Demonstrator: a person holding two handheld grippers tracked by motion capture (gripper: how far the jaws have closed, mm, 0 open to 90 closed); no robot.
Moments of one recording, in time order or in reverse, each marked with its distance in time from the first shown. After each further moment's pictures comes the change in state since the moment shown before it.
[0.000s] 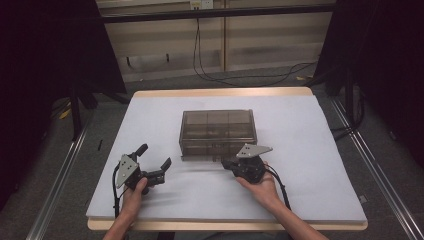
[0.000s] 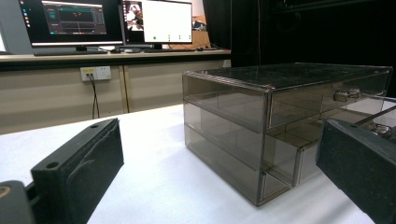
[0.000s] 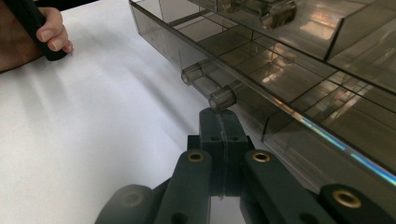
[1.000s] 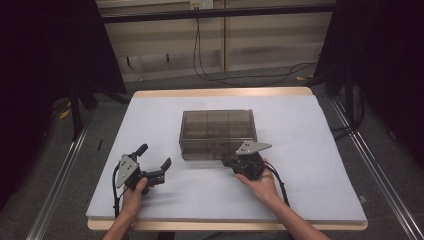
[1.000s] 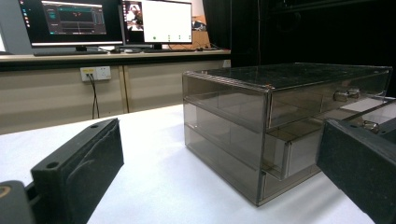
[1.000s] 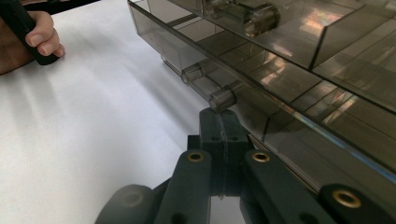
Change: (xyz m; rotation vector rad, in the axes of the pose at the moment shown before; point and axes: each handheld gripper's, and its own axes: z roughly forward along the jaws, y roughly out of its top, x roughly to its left) left arm 0.000 0.000 0.000 0.004 0.000 0.005; right arm -0.008 0.003 0.004 0.003 -0.004 0.010
